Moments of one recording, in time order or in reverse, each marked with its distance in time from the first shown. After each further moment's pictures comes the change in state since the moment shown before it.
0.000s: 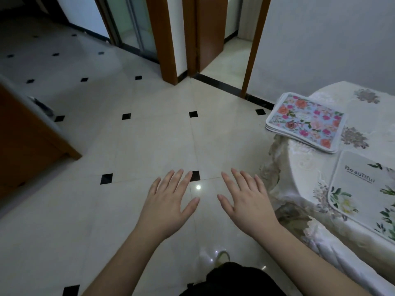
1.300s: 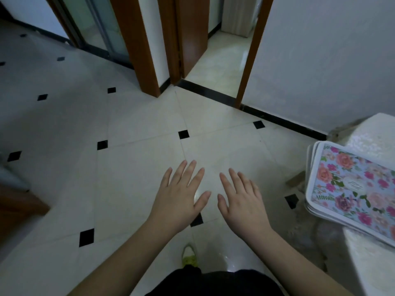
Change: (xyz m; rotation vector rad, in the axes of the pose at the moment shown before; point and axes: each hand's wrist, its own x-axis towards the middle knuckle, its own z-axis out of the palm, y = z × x) left_hand 0.434 -0.130 -0.062 0.004 -0.015 0.207; right_hand 0.419 -0.003 0.014 0.032 0.065 0.158
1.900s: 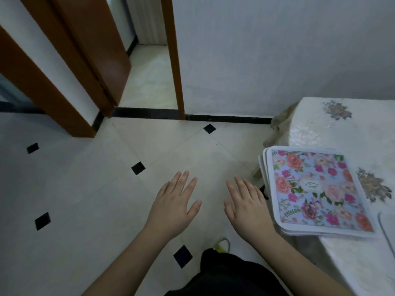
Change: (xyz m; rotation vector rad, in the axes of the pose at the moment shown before) left_hand 0.224 0.048 0.028 -0.002 -0.142 0.372; right_hand 0.094 0.147 0.006 0.037 0.020 0.437
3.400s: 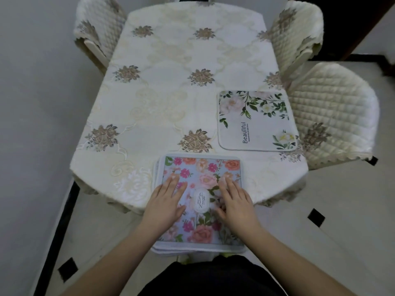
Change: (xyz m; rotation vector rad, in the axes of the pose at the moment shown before) left_hand 0.398 0.288 0.107 0.378 -0.340 1.608; right_hand 0.039 0.172 0.026 0.250 0.170 1.544
